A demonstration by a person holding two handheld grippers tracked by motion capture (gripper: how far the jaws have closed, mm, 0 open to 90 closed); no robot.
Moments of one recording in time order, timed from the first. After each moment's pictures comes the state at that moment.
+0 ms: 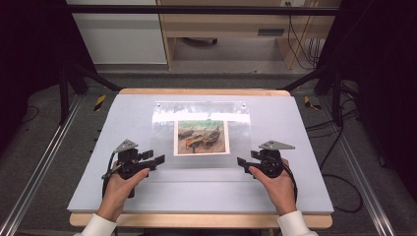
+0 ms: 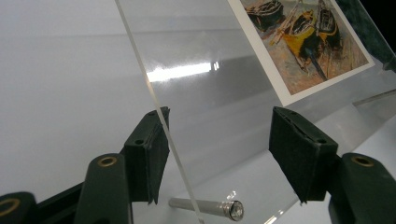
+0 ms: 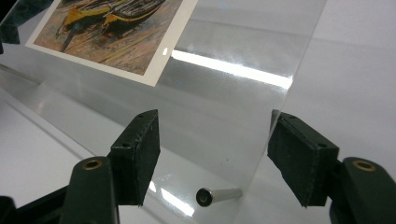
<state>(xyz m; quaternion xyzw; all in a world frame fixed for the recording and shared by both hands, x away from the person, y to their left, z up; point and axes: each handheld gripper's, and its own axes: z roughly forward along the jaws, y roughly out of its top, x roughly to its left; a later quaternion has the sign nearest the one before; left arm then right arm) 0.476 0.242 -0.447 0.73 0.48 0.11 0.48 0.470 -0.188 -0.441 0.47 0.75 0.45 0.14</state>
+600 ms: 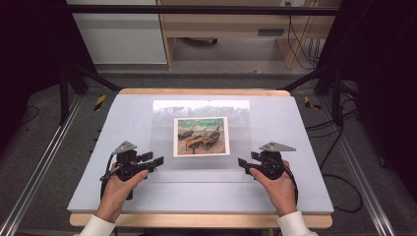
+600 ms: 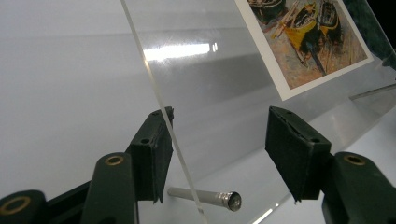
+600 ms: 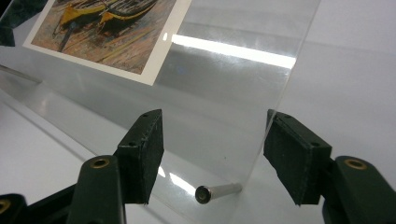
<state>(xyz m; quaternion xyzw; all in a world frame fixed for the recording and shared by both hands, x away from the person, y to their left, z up) 0.471 0.245 -0.447 0.73 0.47 0.10 0.48 0.465 -0.188 -0.441 0.48 0.74 0.45 0.15</state>
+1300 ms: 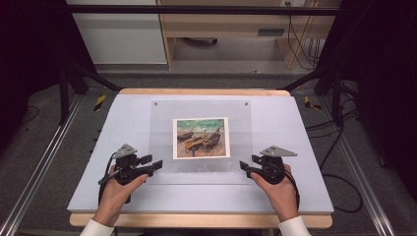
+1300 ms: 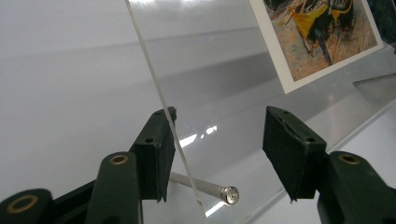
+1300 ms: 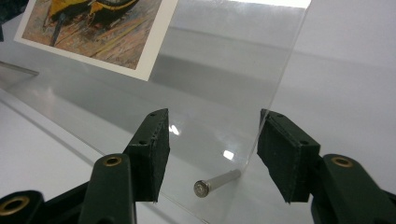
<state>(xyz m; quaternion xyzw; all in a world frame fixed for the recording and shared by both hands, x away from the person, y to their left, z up) 0.459 0.244 -0.445 0.74 0.46 0.12 0.47 0.450 -0.188 -0.441 0.48 0.74 0.44 0.17</state>
